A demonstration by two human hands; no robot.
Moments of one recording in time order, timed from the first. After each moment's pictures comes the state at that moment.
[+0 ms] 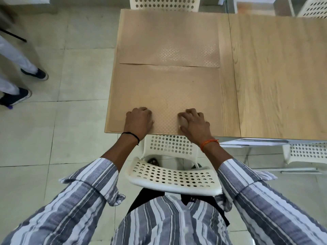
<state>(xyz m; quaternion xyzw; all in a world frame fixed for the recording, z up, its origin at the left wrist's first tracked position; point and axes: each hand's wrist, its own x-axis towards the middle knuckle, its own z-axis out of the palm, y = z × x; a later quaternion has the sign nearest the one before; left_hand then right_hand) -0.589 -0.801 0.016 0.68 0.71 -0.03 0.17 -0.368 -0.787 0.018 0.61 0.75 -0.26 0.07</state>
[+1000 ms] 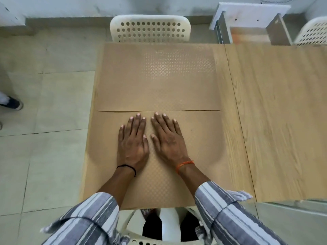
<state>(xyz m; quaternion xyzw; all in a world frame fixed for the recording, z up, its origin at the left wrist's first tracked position) -0.593 -0.663 -0.060 0.68 0.72 0.08 0.10 -0.445 -0.630 -0.059 0.54 0.82 -0.17 -0.10</state>
